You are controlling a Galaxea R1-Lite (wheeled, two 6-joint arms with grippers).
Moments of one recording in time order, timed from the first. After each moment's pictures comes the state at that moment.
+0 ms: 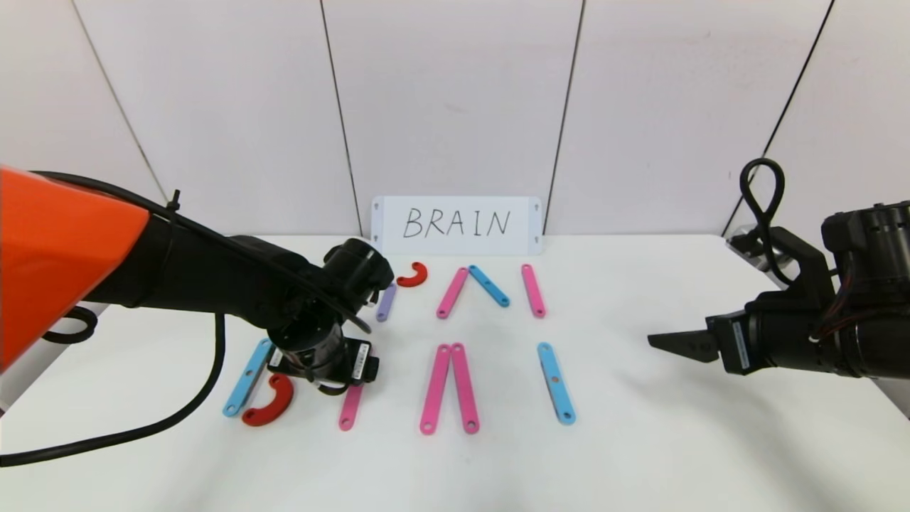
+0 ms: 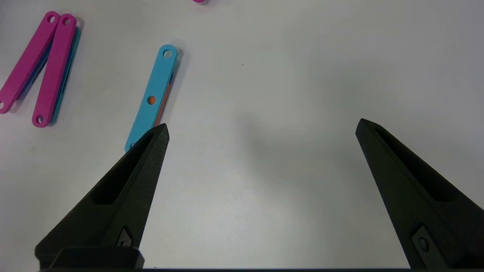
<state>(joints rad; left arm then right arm) -0.52 1.99 -1.27 0.45 0.35 -0.37 0.14 1.54 -0.76 -0.08 0.26 -0.05</state>
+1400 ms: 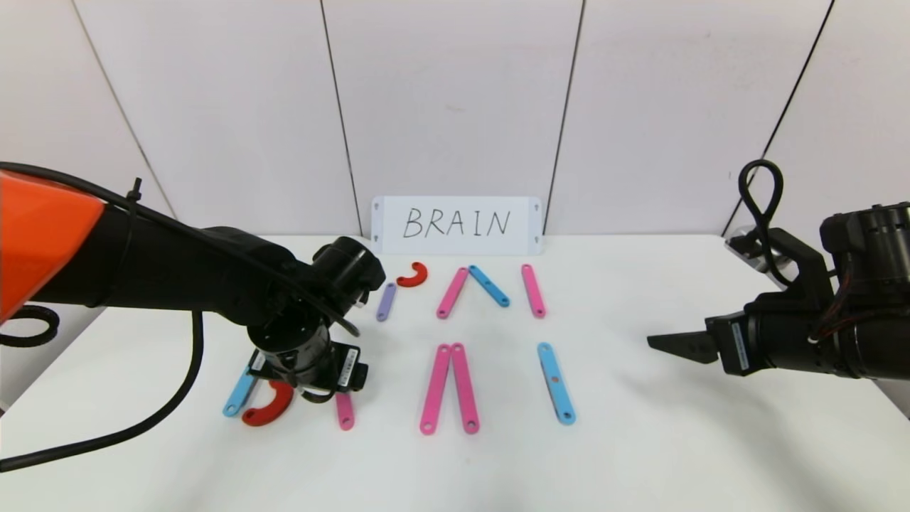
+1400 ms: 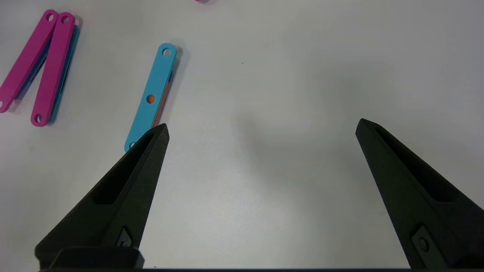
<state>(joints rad) -0.52 1.93 -1.26 0.54 0.35 -0.37 0.14 1.54 -0.76 -0.08 0.26 -0.05</state>
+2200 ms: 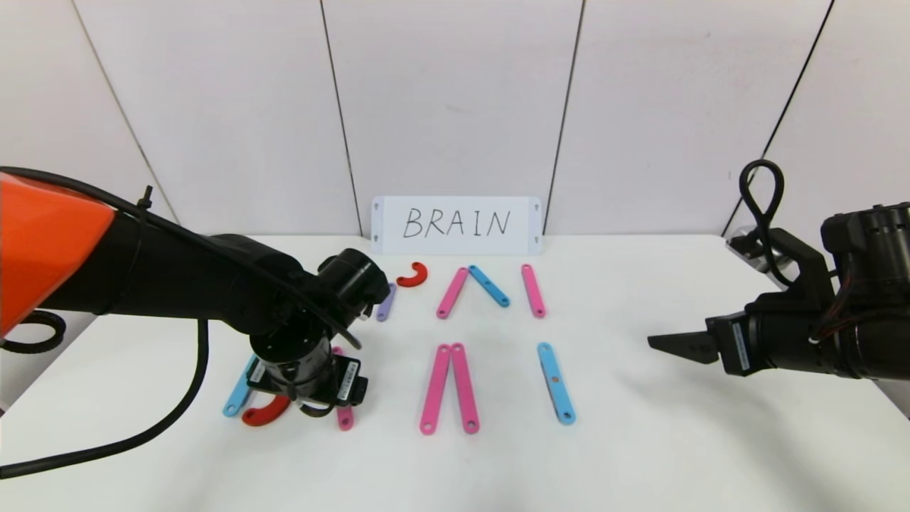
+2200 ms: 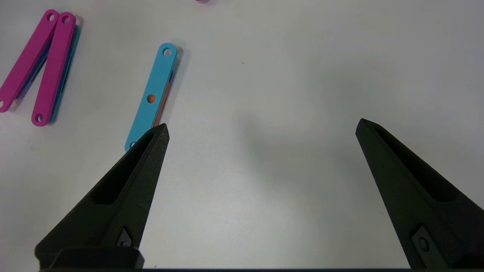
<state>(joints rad) -0.54 1.94 -1.23 0.57 0.36 -0.39 0.14 1.54 -0.76 -0.08 0.26 -0.05</state>
